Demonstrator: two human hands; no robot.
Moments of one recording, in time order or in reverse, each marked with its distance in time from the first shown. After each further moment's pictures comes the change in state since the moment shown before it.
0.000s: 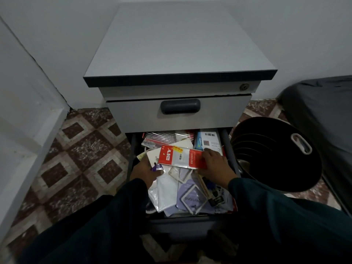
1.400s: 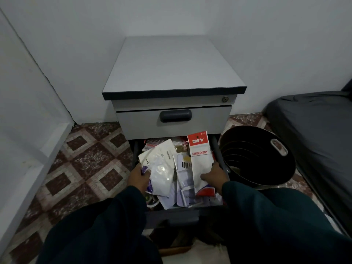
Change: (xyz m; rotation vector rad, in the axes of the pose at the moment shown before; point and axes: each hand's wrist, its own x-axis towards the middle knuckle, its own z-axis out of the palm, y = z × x) left_hand -0.055 0.002 -0.020 -0.197 0.145 0.036; right_hand -0.053 -0.010 -0.003 0.788 0.061 0.513
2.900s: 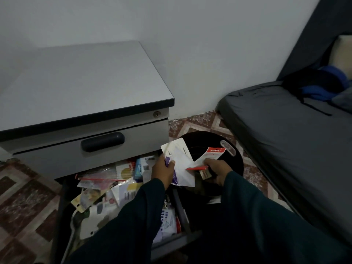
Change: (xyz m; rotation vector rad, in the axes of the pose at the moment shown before) left_hand 0.003 0.136 0.210 0.015 -0.343 0.204; right_hand 0.066 0.042 -0.158 0.764 0.168 0.299
